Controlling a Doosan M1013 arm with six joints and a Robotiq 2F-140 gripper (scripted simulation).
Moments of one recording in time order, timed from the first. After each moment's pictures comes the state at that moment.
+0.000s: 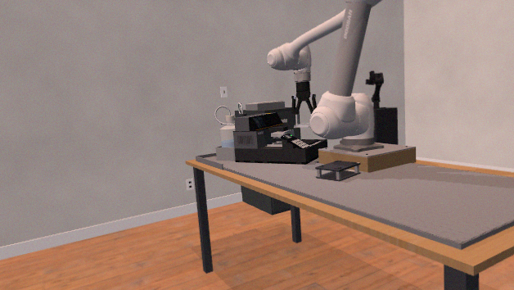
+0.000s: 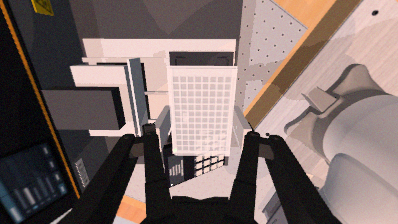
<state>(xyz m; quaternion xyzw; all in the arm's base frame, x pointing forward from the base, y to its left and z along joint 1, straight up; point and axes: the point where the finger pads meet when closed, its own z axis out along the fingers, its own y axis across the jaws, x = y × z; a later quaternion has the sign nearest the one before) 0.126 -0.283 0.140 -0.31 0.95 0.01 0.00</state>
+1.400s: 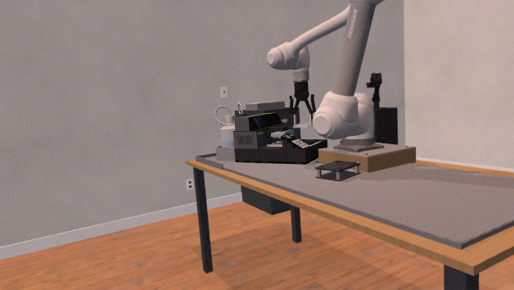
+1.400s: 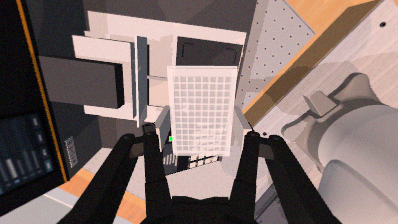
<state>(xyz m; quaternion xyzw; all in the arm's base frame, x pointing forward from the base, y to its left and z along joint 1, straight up) 0.143 -0.275 0.141 -0.36 0.93 0.00 0.00</state>
